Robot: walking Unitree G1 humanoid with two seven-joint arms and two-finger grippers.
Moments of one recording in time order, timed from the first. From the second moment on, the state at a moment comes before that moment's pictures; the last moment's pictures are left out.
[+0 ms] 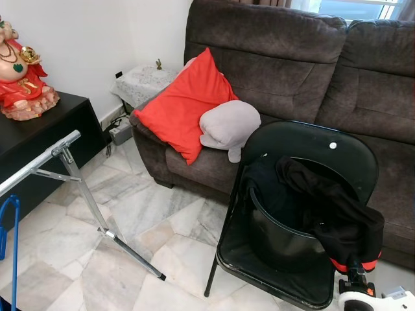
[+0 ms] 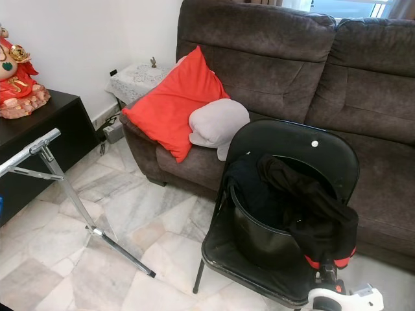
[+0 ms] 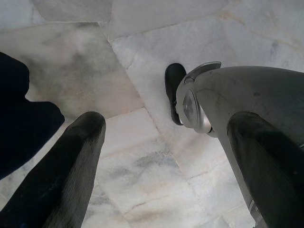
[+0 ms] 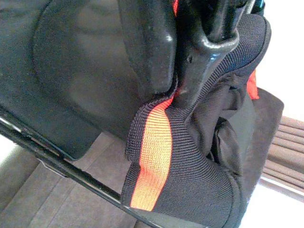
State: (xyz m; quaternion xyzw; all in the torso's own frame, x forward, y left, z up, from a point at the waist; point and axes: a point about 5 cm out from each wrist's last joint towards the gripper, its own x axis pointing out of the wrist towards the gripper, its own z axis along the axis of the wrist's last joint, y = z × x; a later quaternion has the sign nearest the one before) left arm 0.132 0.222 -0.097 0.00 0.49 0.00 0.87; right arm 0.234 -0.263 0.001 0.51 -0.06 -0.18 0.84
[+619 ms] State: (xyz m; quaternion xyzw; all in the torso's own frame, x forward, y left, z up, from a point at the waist) left arm 0.133 0.222 -0.096 0.00 0.49 0.00 0.87; right arm 0.266 -0.229 0.041 0.47 -0.10 -0.06 0.88
